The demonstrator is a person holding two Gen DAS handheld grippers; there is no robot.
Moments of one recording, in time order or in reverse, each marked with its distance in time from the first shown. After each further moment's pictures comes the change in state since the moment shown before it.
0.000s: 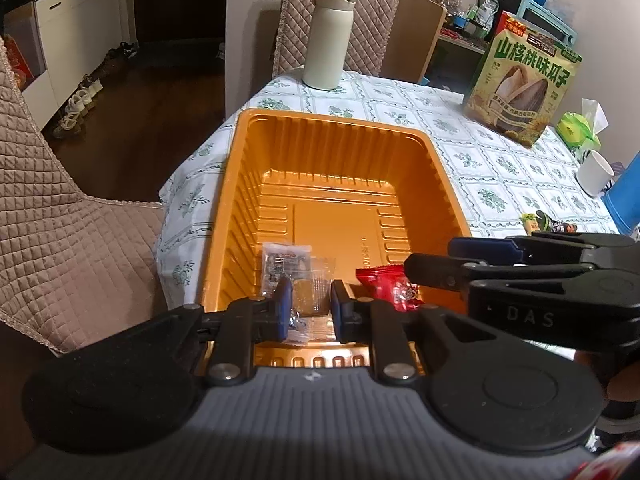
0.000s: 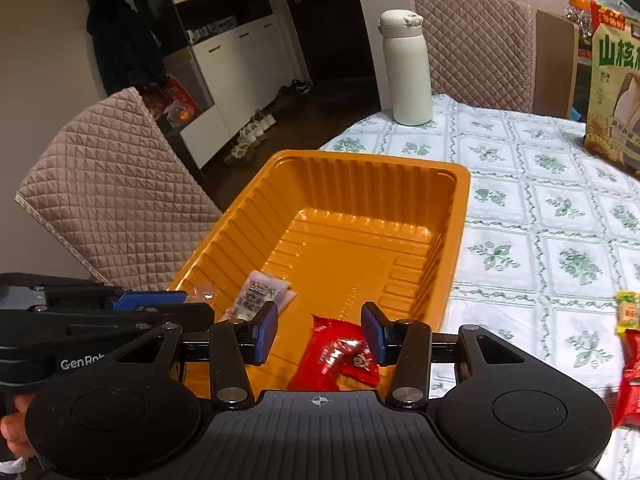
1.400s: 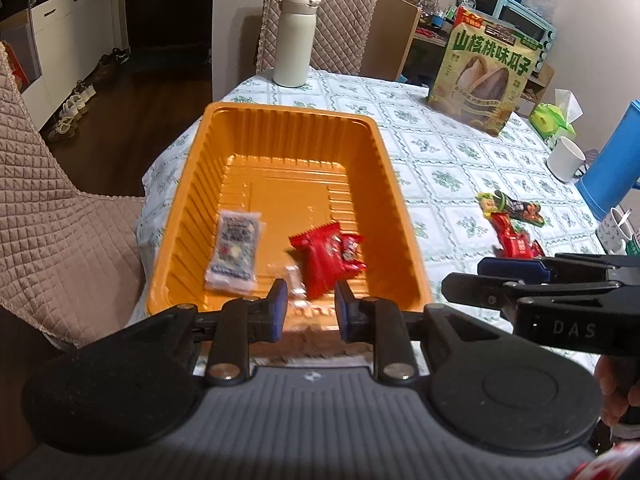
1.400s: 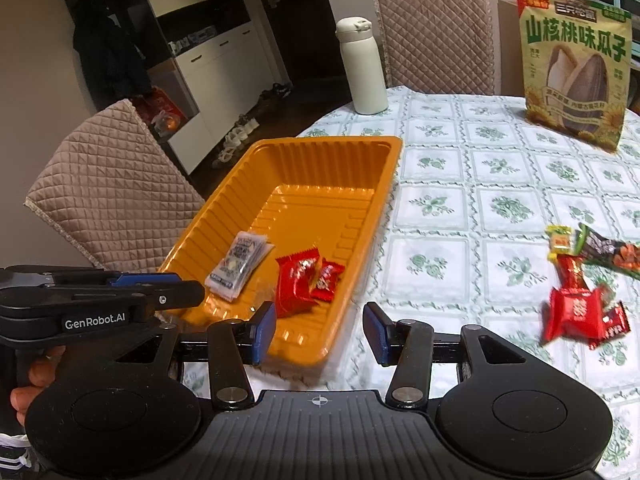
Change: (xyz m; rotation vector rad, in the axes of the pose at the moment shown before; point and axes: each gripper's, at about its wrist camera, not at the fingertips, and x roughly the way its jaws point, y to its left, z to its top) left arm -0.045 -0.051 -0.035 0.011 -0.016 -0.010; right arm -0.087 -0.024 -0.050 0.072 -0.005 -0.015
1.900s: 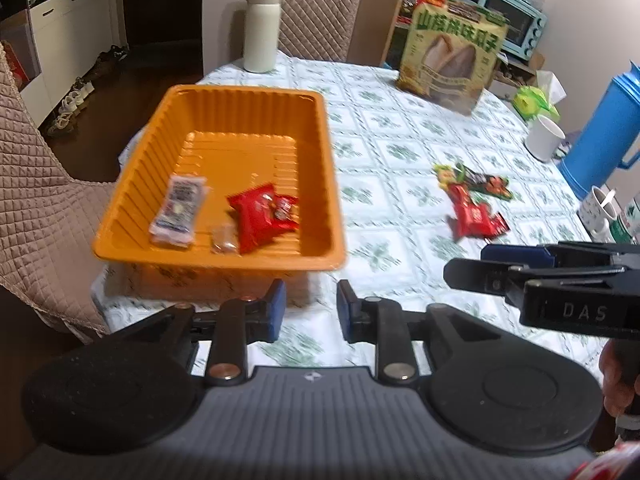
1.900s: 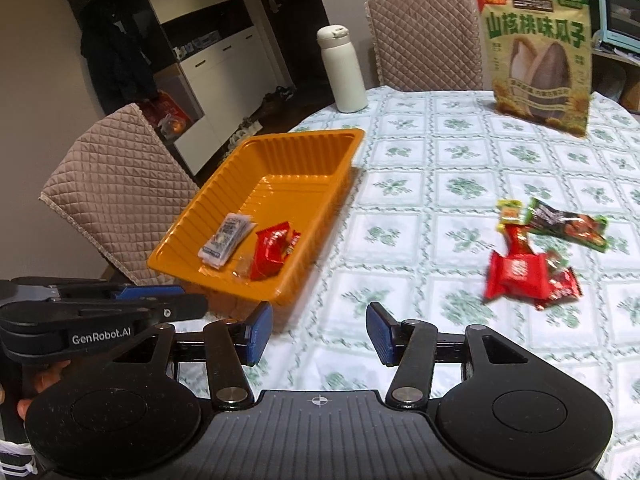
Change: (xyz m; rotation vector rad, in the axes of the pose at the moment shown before) left arm -0.017 -0.072 -0.035 0.008 0.019 0.006; right arm -0.060 -0.041 -0.032 0.007 -0.010 0.021
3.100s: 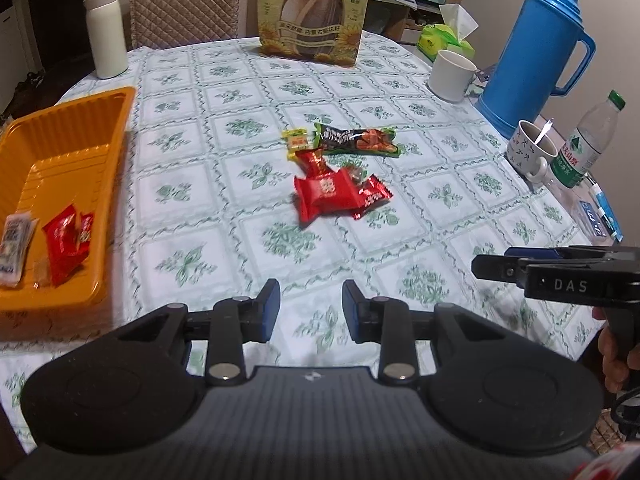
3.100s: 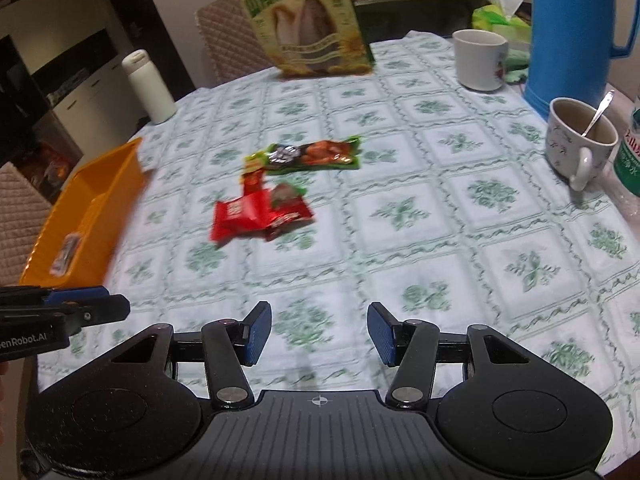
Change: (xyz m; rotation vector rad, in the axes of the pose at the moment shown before) left arm 0.063 -0.149 0.004 0.194 0.063 -0.143; right arm -0.086 -0.167 -0.057 0.266 -0.006 -0.283
